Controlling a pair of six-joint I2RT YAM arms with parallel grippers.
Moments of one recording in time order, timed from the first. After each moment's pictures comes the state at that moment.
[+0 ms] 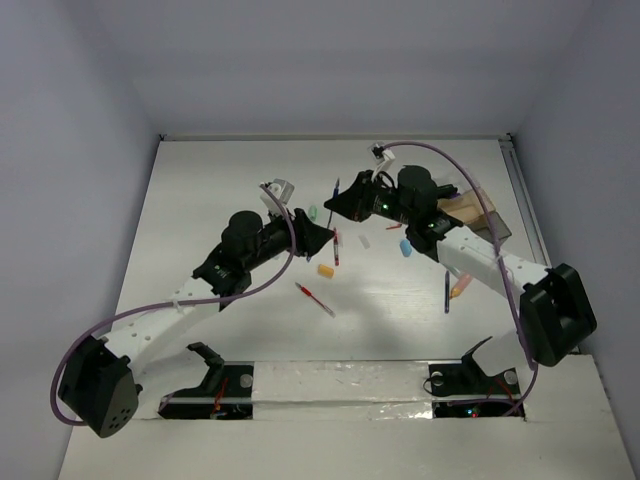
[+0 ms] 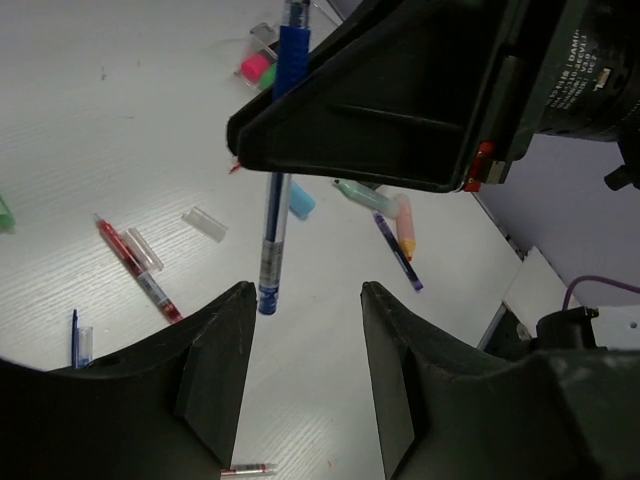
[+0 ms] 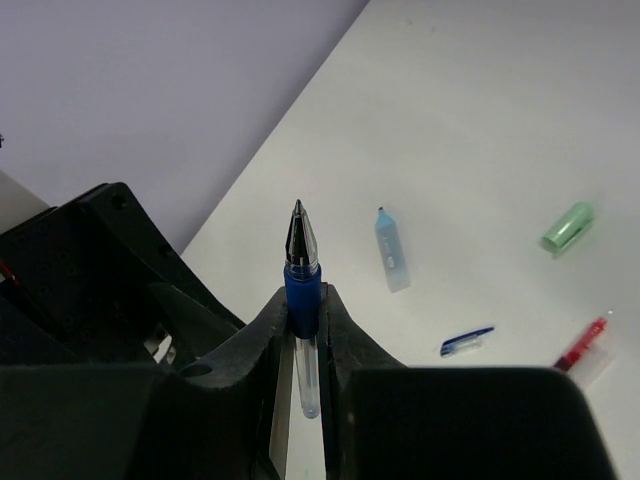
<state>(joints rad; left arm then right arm) -0.64 1.05 0.67 0.24 0.24 -0.53 0.57 1.45 1.01 0.32 -0.46 0.60</state>
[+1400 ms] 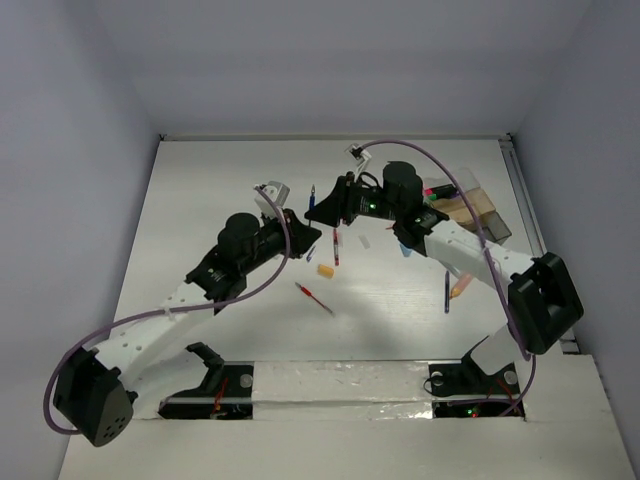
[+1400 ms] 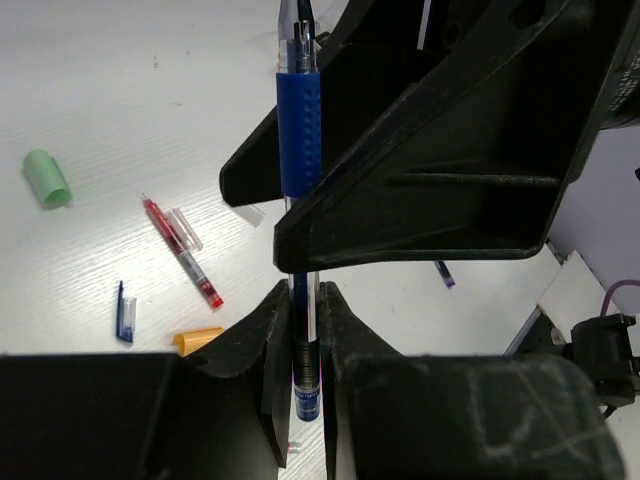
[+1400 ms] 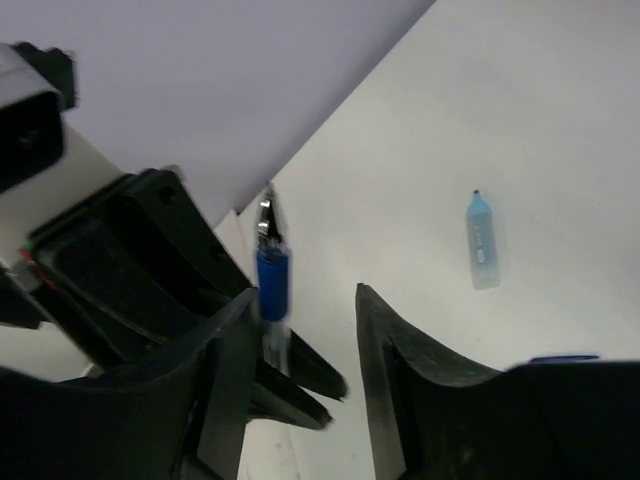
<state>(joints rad) -0.64 1.02 0.68 0.16 0.18 -0.49 0.63 1.55 1.10 0.37 -0.65 0.65</state>
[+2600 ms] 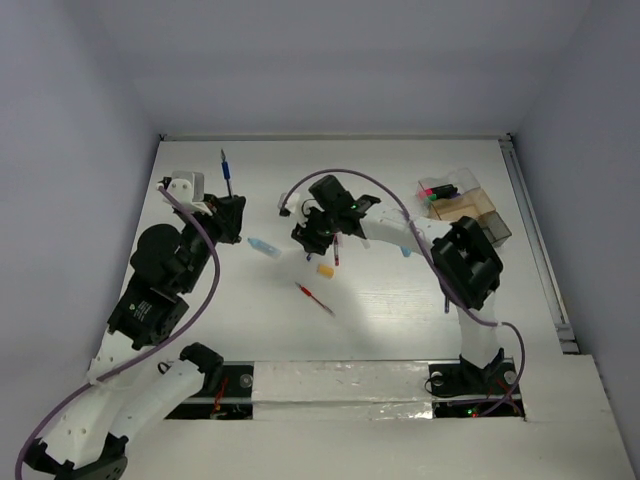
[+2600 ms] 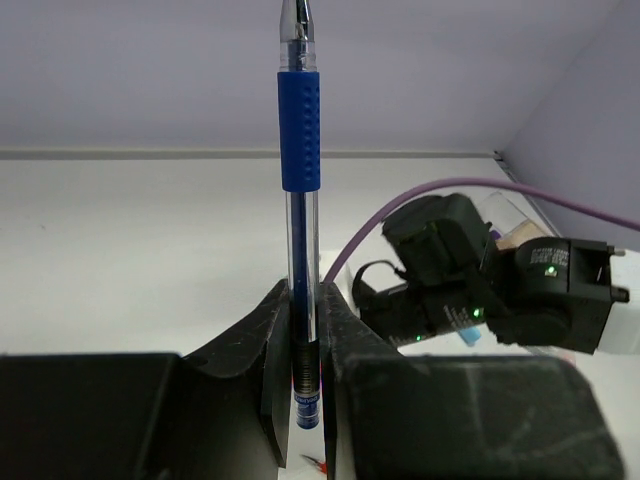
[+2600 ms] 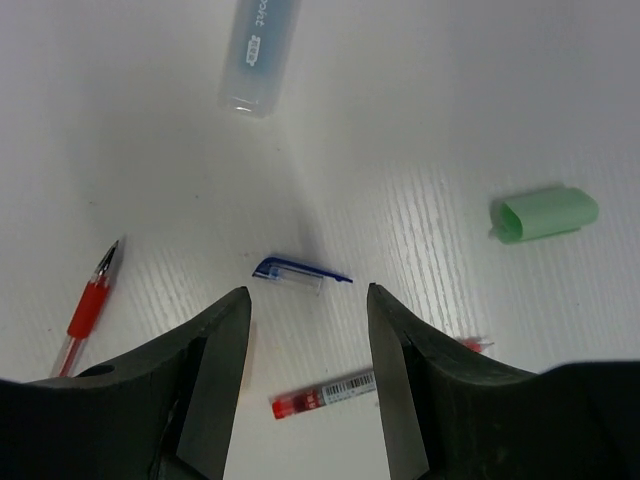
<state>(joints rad) -0.54 0.66 0.96 -0.29 -0.20 -0.27 0.75 1.99 1.52 -0.37 -0.36 -0.43</state>
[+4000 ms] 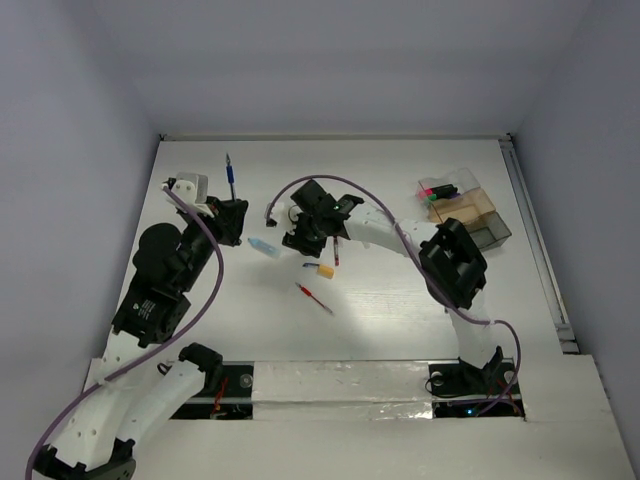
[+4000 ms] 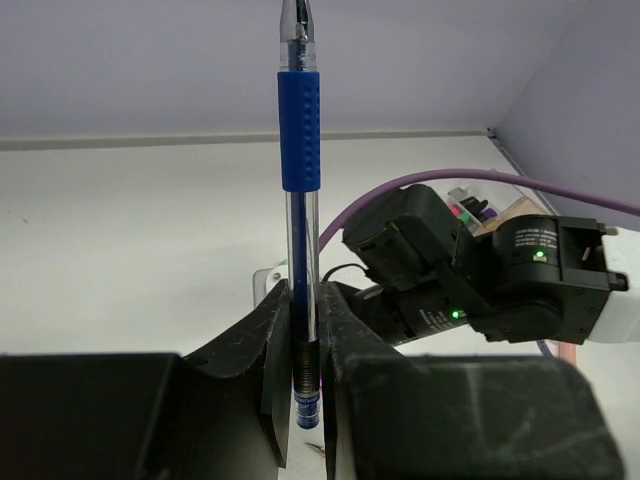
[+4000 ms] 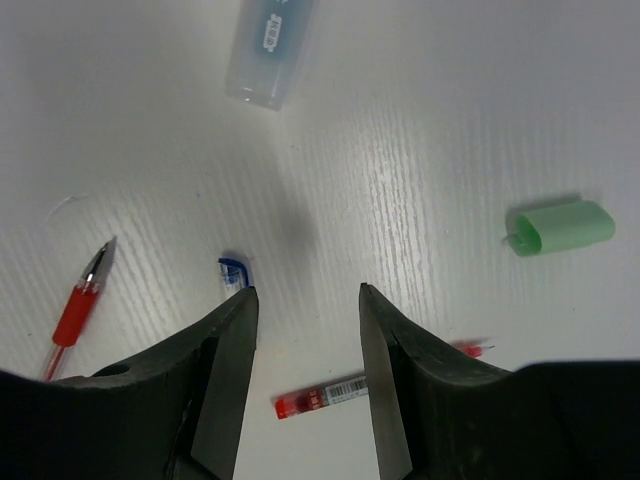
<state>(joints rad) -0.44 0.66 0.92 -0.28 -0.06 -0.27 0.85 2.11 1.69 -0.56 -0.17 -0.51</state>
